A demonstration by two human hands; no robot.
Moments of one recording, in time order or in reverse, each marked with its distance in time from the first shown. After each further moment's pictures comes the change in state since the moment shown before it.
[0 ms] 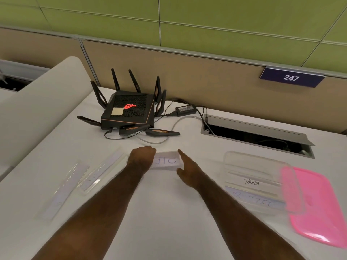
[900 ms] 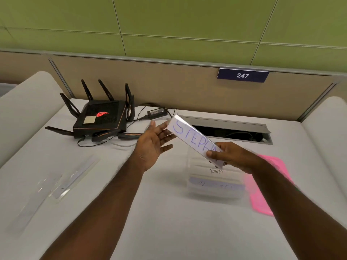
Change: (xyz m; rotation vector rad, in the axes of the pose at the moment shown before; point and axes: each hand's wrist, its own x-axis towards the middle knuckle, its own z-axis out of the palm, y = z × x) left_hand -0.017 0.146 -0.128 -2.148 -0.220 0.008; right_hand -0.119 0.058 -0.219 0.304 -0.088 0.093
